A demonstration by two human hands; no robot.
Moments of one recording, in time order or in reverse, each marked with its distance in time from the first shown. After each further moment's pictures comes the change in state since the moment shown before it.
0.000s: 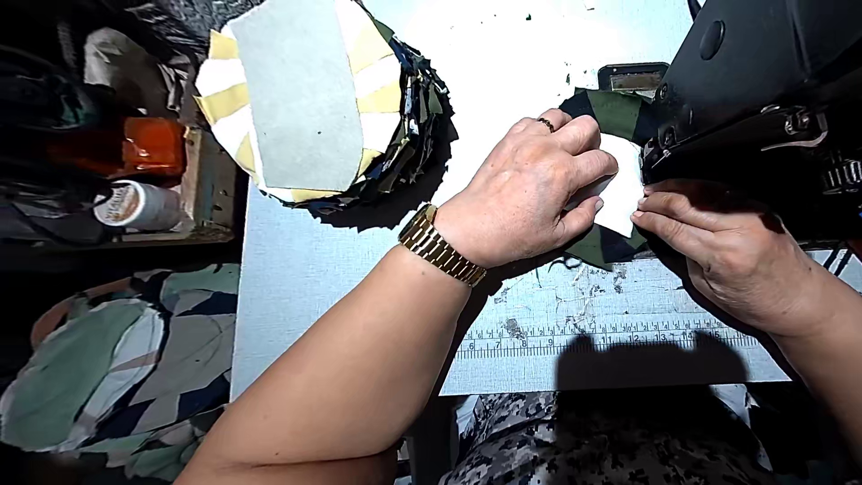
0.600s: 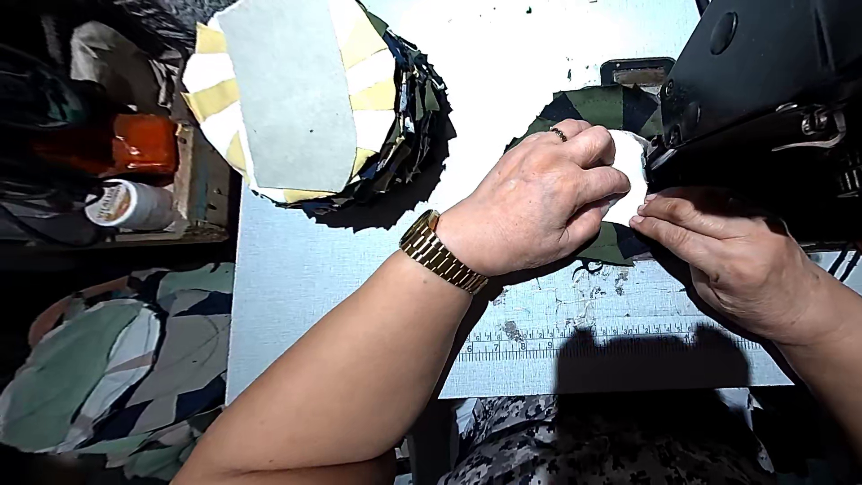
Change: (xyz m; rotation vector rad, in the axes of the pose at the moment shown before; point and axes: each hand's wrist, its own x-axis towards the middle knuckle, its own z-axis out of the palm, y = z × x) left_hand -0.001 0.003 0.004 -0.114 0.022 0.087; right_hand -0.003 -0.001 0.002 0.025 0.028 -0.025
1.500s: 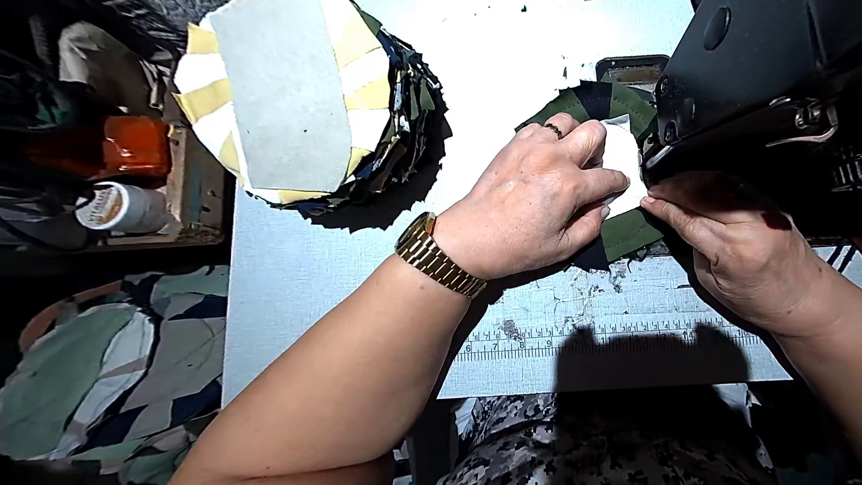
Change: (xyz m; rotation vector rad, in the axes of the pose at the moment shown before) left_hand 0.000 0.005 -0.001 0.076 -0.020 -0.045; right_hand -0.002 0.001 -0.001 -0.086 0.002 0.086
